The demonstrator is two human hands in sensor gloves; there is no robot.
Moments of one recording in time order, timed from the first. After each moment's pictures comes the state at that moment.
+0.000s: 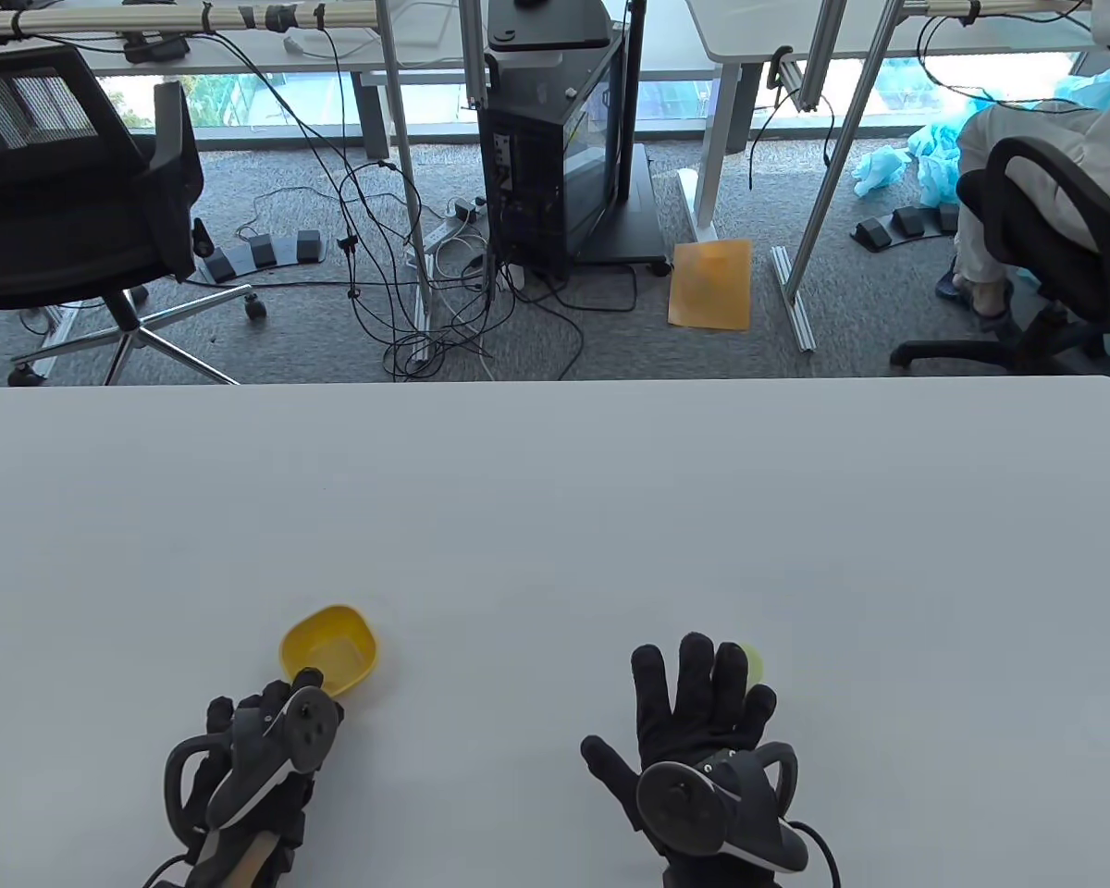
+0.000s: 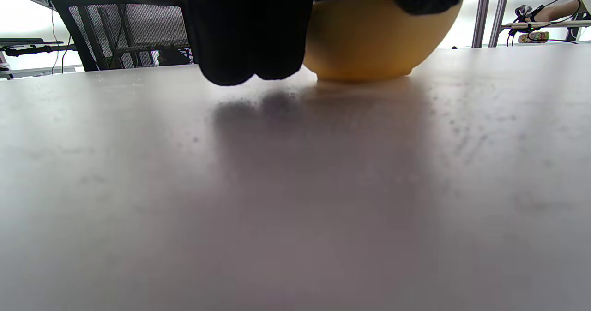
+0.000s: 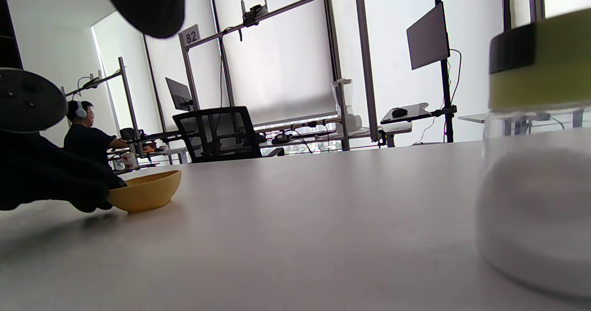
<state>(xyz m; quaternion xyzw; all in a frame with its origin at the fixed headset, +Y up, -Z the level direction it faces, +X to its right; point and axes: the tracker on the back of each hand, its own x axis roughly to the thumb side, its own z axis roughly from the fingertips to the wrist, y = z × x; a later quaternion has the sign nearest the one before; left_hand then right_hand) -0.282 -0.766 -0.245 -0.05 0.05 -0.05 1.00 0.096 -0.696 -0.192 0.21 -0.06 0.97 0.12</state>
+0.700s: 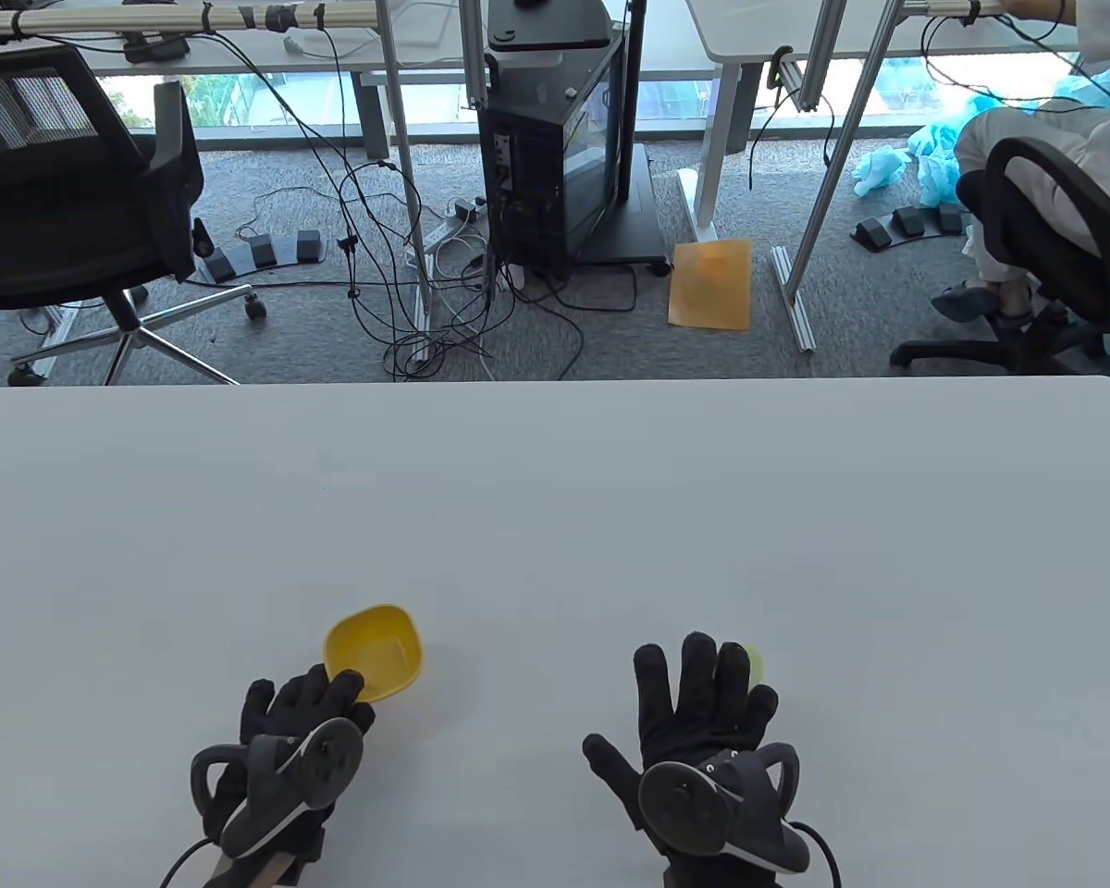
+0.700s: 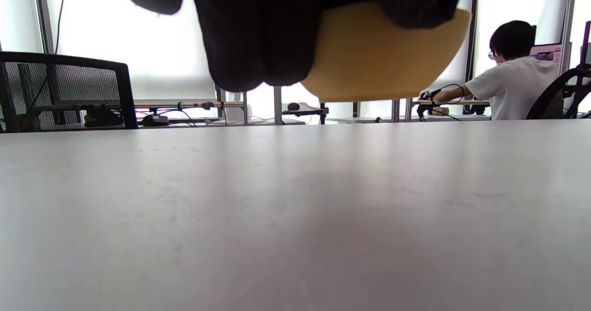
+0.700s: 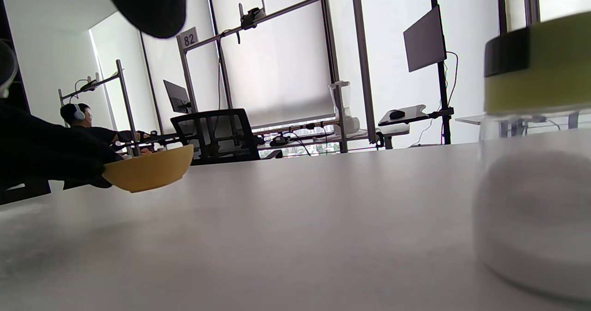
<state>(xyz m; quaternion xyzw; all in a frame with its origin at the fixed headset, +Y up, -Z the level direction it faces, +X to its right) -0.243 -0.743 -0.222 0.05 -0.07 -0.02 1.00 0.098 -0.696 -0.191 0.21 -0.06 0.97 0.12</state>
